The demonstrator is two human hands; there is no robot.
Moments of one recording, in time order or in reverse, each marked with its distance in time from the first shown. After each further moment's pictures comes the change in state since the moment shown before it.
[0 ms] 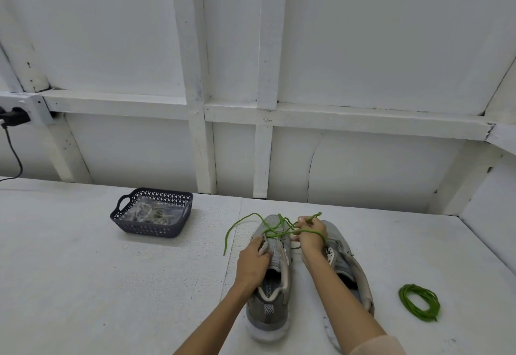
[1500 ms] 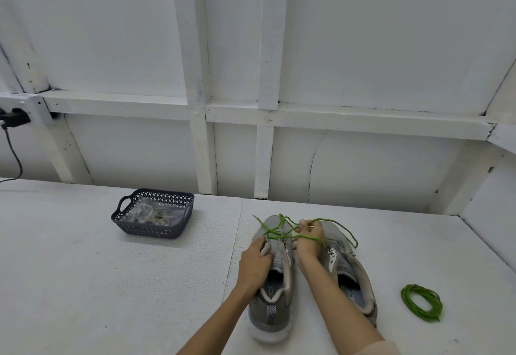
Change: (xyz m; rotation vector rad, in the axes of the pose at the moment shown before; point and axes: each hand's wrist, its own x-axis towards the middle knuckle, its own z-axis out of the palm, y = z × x) left_hand 0.009 -0.010 0.006 -0.007 0.039 0.011; right_hand 0.003 0.026 0.011 -0.184 0.089 -0.055
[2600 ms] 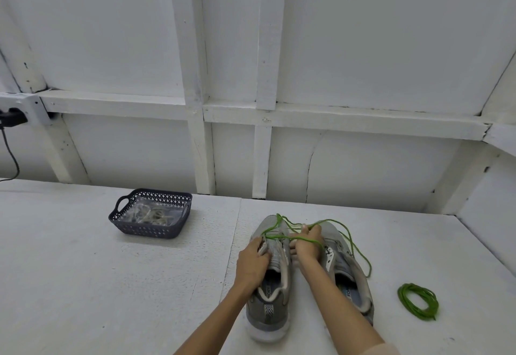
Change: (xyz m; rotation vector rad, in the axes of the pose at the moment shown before) left_hand -0.003 0.003 -0.004 0.024 -0.026 0.020; right_hand -0.011 -0.007 -0.010 -0.130 -0.066 0.033
